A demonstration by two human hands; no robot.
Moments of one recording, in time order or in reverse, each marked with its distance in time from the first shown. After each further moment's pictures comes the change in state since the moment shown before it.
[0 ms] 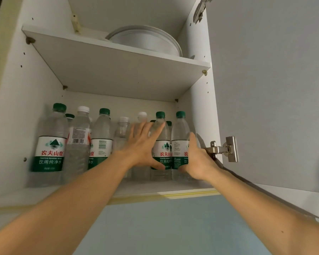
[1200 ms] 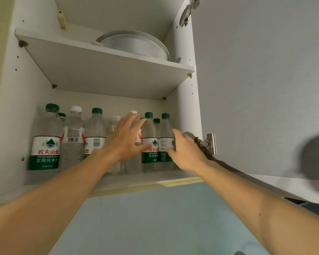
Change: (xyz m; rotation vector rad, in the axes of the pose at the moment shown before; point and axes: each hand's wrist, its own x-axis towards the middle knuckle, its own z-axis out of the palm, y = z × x) left_hand -0.037 -0.002 -0.047 -0.239 0.179 0.006; right_hand -0.036 -0.027 -0.027 -0.075 0.122 -0.097
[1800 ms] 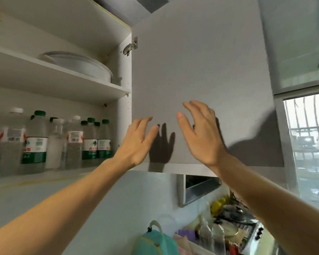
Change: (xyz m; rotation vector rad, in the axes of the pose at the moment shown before) left_hand -0.057 0.240 -0.120 -0.837 0.096 0.046; right_hand -0.206 -0.069 -0.240 -0.282 0.571 0.000
